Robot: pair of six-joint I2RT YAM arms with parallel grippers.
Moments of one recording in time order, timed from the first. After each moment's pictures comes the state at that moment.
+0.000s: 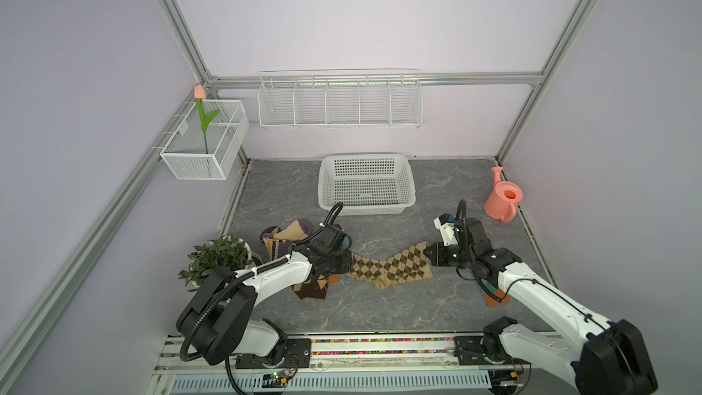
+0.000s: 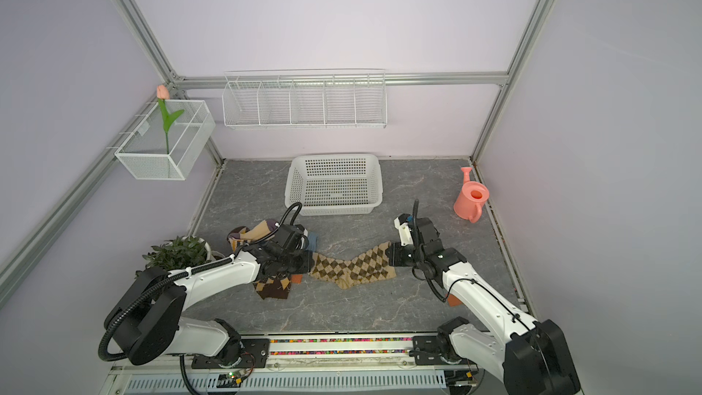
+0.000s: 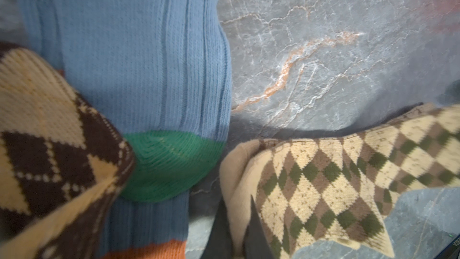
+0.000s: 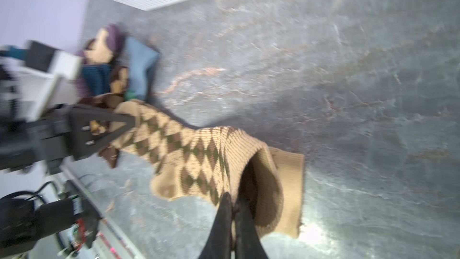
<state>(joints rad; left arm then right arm) -0.67 1.41 0.65 -0.27 0.13 -0.59 0.43 1.03 0.61 -0.41 -0.35 0.45</state>
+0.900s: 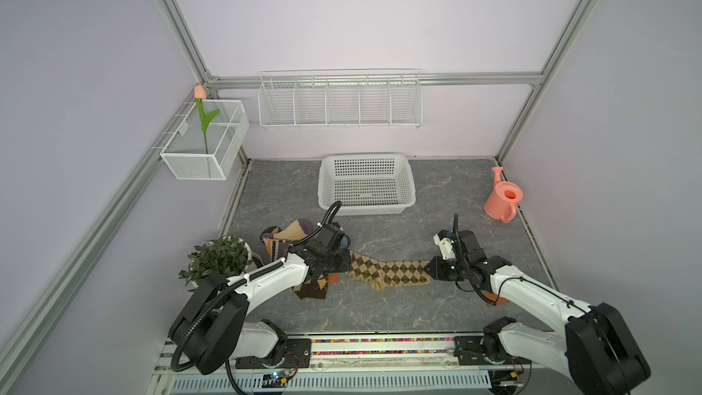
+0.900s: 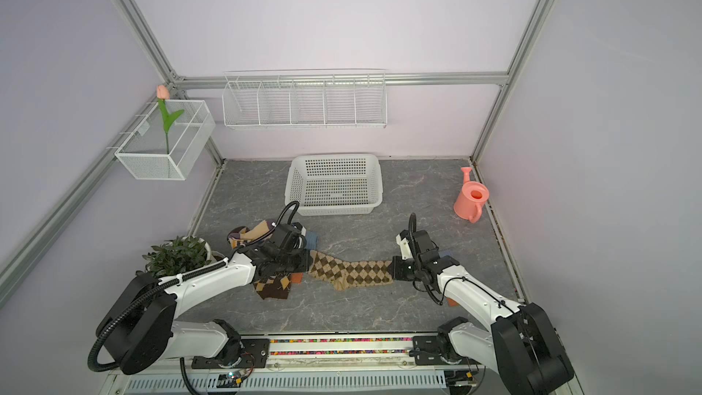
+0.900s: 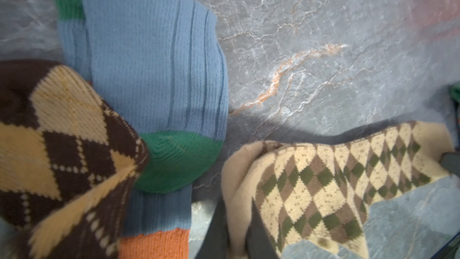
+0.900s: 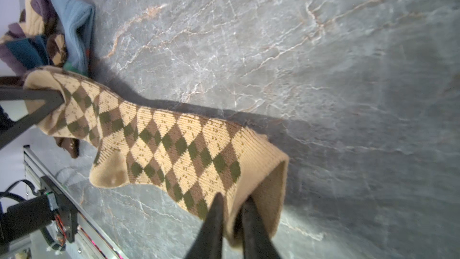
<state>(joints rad) -0.67 1.35 0.65 -0.30 0.10 -0.59 0.41 1.13 0.47 -0.35 -0.33 0.47</state>
